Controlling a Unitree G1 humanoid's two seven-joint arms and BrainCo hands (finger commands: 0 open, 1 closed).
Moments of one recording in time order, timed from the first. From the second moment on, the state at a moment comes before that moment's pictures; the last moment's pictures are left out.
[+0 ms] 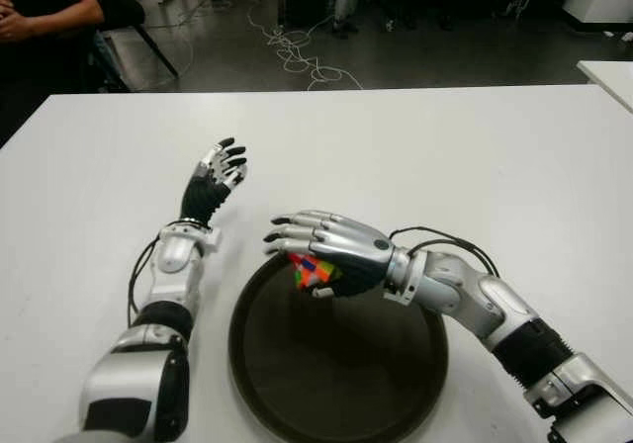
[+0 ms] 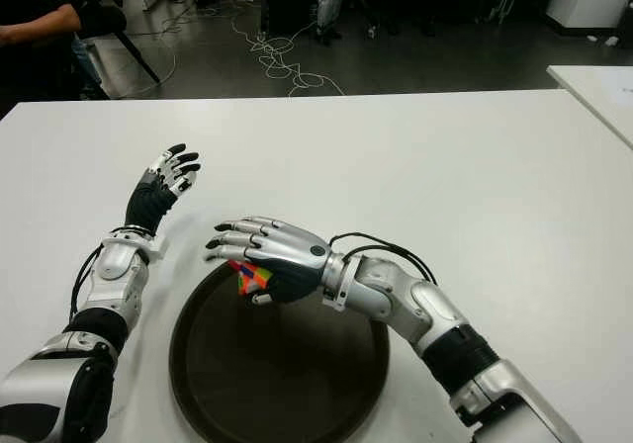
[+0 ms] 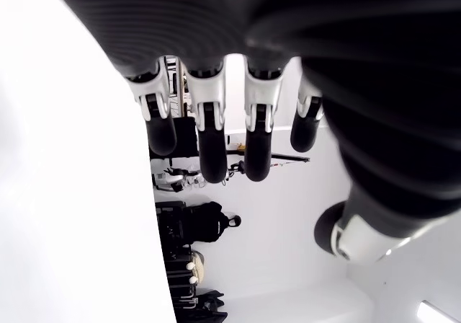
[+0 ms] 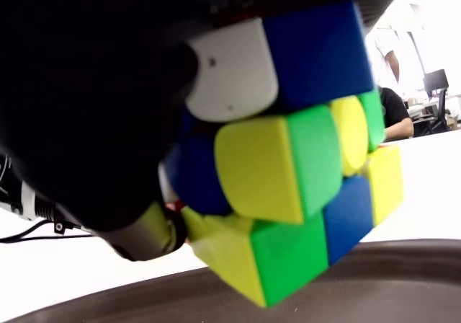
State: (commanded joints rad) left arm -0.62 0.10 0.17 1.14 -0.09 -0.63 -0.24; right arm -0.44 -0.29 0.53 0.30 -0.65 -0.71 0.10
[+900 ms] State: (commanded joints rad) left arm -0.63 0.10 0.18 1.14 -0.10 -0.62 -0.25; right arm -0.46 -0.27 0.52 0.39 -0.64 -0.72 0.07
